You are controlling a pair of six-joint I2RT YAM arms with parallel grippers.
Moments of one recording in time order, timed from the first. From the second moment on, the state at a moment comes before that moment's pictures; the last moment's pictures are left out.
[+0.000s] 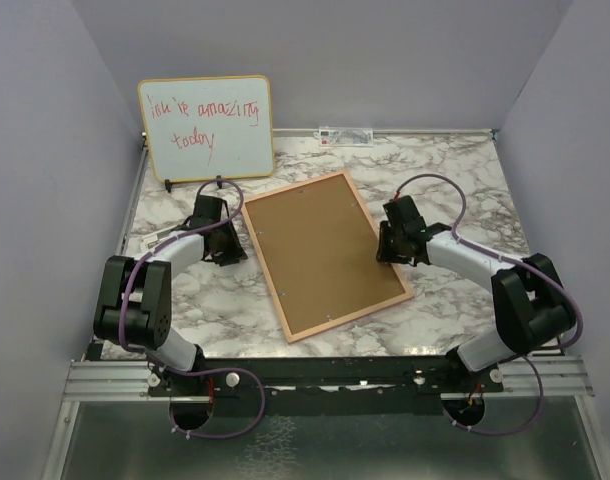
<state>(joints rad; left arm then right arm) -0.14 1.55 0.79 -0.29 0.17 -0.53 0.44 1.53 0.85 -0.35 0.10 0.49</state>
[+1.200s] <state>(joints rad) -0.19 2.09 1.54 -0.12 0.25 -0.43 0.43 1.96 1.33 -0.10 -0.25 0.76</state>
